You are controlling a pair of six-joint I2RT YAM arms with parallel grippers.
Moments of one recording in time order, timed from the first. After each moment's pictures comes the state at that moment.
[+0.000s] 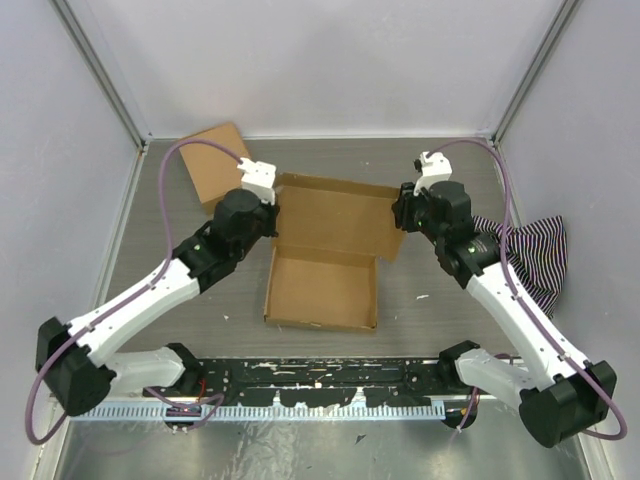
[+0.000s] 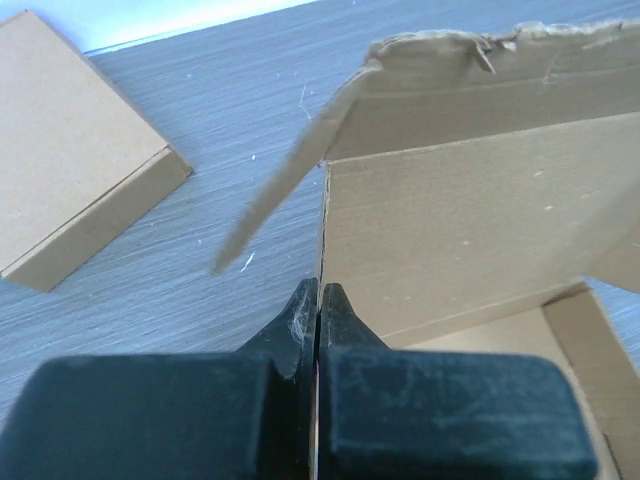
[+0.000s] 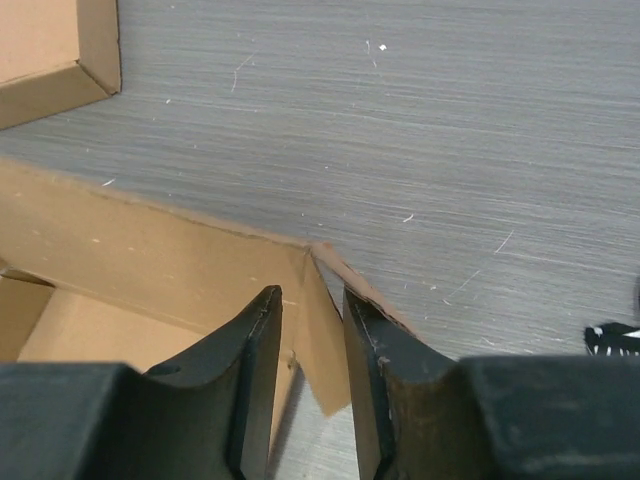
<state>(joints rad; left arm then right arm) -0.75 1.22 1.03 -0.17 -0.38 -0.16 0.38 0.99 0.90 -0.27 0.09 0.16</state>
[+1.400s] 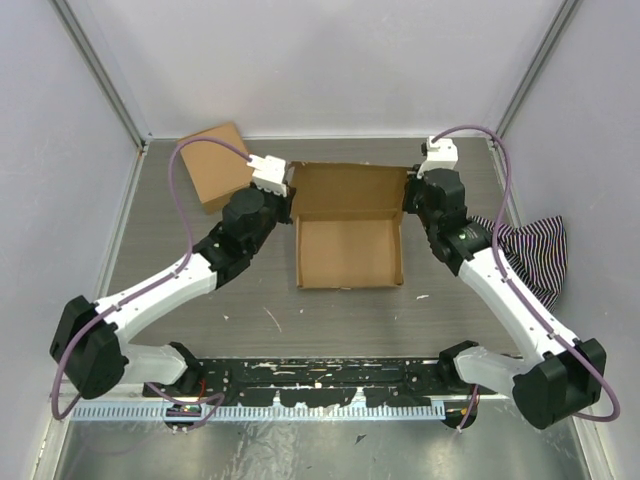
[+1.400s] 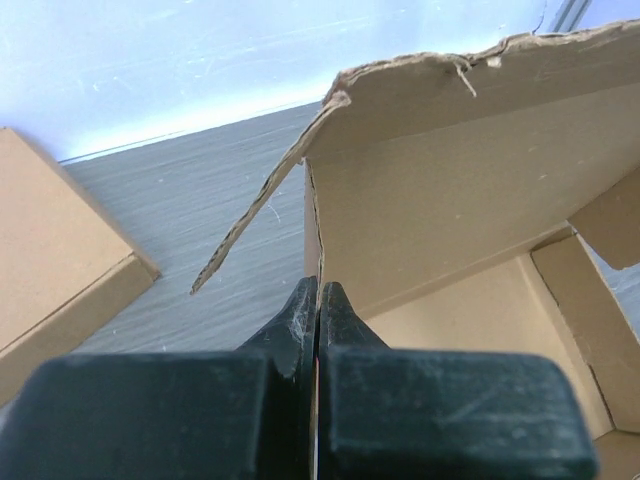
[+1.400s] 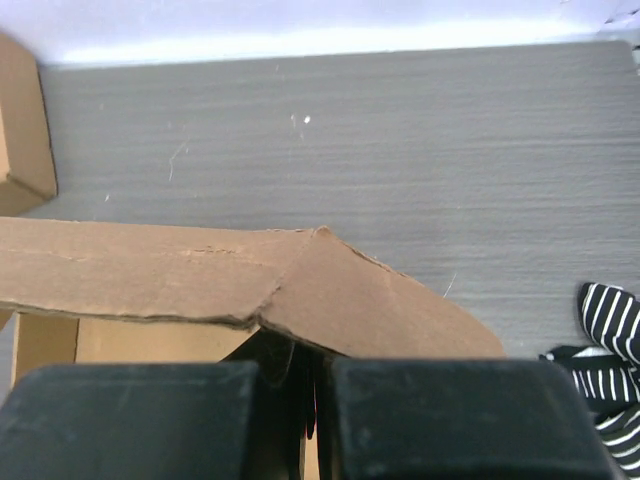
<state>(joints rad) -0.76 1.27 0.92 0.23 -0.33 -0.11 0.38 1.13 1.02 -0.23 0.27 0.20</state>
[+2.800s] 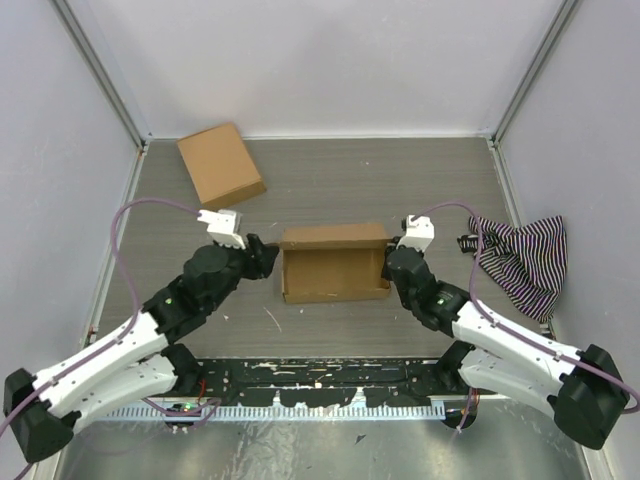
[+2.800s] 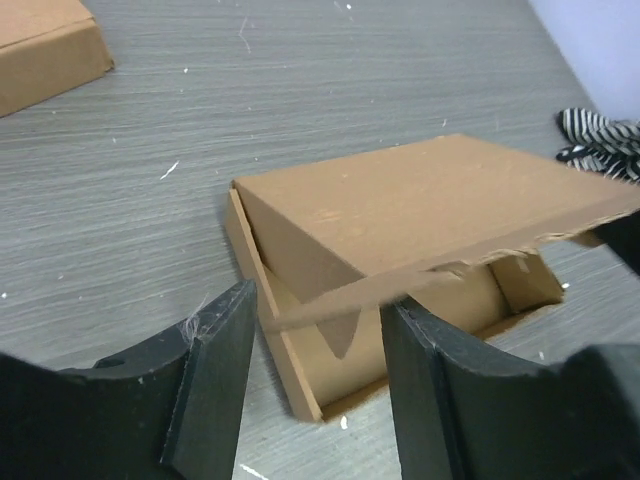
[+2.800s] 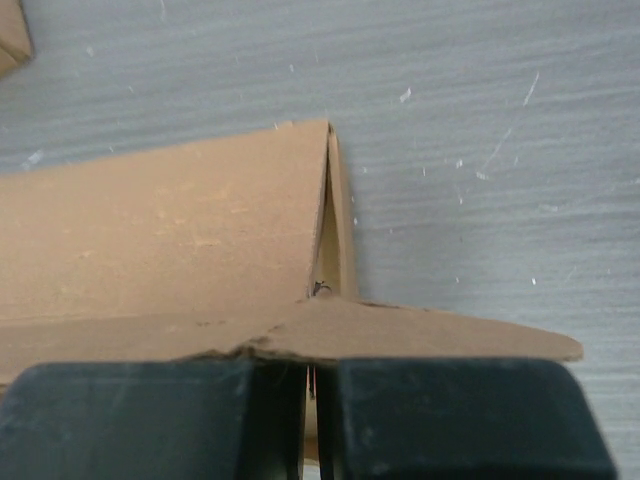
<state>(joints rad) -0.84 0.84 0.59 -0.03 -0.37 -0.44 0.75 0.89 0.49 -0.05 0.62 0.49</state>
